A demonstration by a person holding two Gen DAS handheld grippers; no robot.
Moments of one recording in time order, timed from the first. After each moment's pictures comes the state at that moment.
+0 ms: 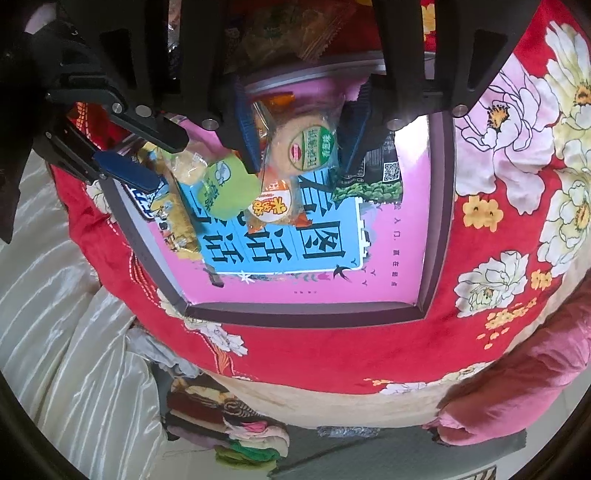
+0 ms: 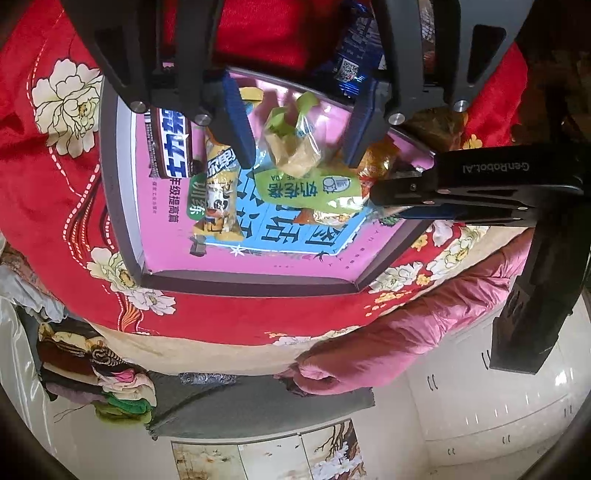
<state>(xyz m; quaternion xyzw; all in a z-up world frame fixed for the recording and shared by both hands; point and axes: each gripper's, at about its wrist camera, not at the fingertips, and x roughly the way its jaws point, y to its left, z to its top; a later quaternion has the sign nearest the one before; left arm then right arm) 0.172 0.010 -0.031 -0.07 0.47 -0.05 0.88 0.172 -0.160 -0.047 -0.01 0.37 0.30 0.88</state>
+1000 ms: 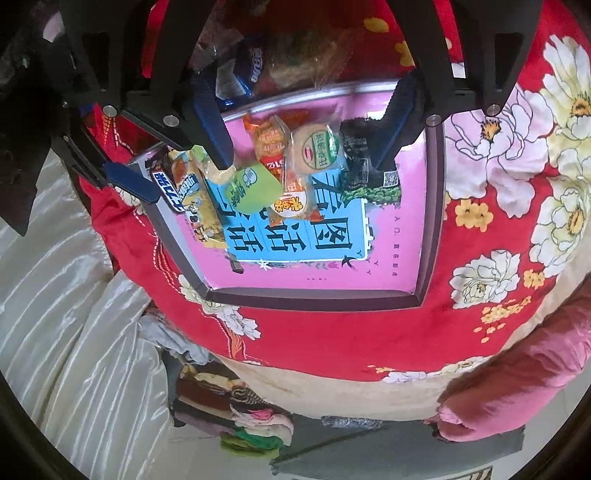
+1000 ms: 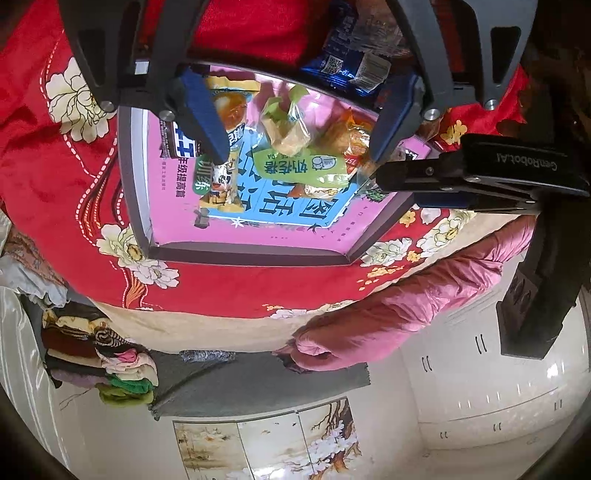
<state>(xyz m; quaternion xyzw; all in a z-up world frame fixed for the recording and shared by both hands) 0.149 0.013 -0.006 -0.10 0.45 -0.07 0.89 0.159 -0.166 -0.027 -0.01 0.33 0.30 0.89</state>
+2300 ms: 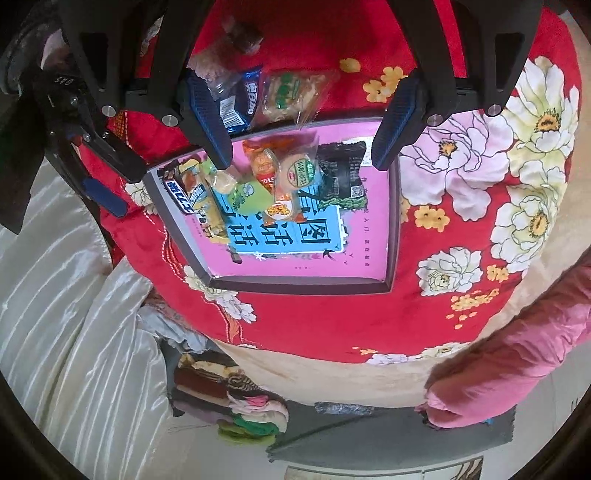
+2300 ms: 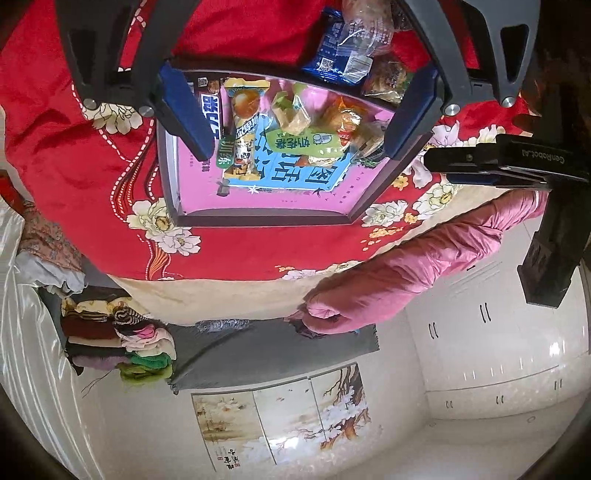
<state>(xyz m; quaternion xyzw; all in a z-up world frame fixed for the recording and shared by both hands) 0.105 0.030 0.029 -0.09 0.43 -0.05 0.90 0.129 -0.194 0.010 0.03 0.27 0.28 0.92</state>
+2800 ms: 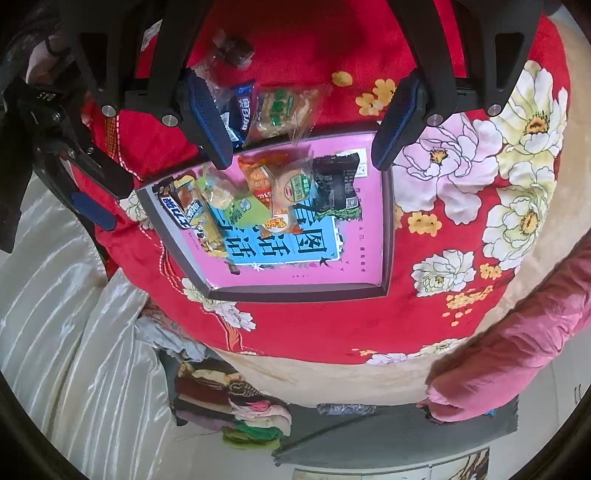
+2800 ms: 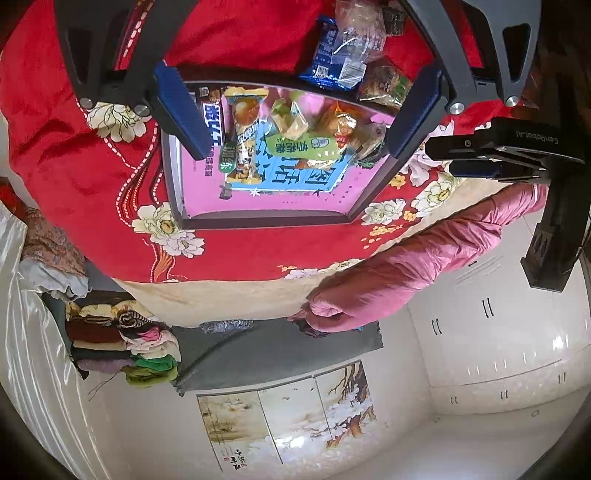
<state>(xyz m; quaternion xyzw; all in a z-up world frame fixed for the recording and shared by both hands) 0.093 0.024 0.029 -0.06 0.43 -0.05 0.90 0.121 -0.197 0.013 0.04 0.28 0.27 0.92</state>
